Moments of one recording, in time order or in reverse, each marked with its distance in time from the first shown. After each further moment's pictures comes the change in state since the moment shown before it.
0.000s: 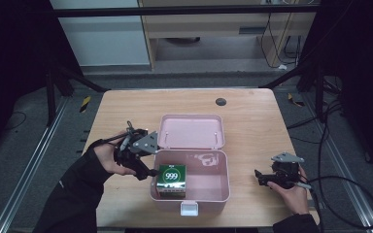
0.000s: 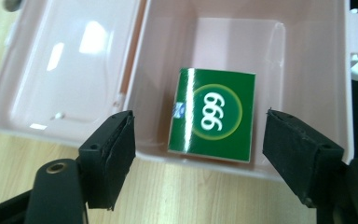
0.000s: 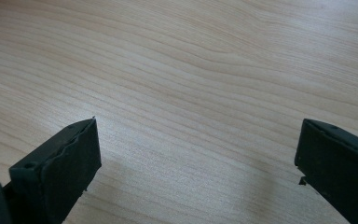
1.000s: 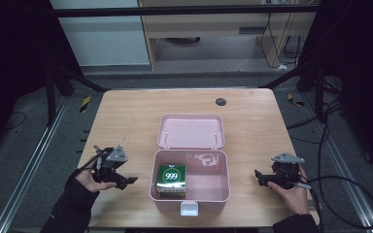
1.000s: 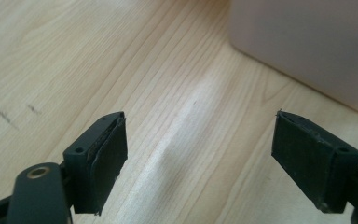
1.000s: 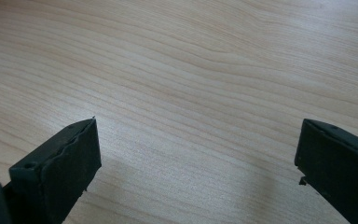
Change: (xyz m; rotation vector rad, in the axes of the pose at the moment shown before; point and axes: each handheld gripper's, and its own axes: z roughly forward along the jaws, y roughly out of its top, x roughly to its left) left arm -0.002 -0.137 0.055 0.005 0.157 -0.421; right arm 0.001 0.000 -0.001 -0.004 0.002 0.006
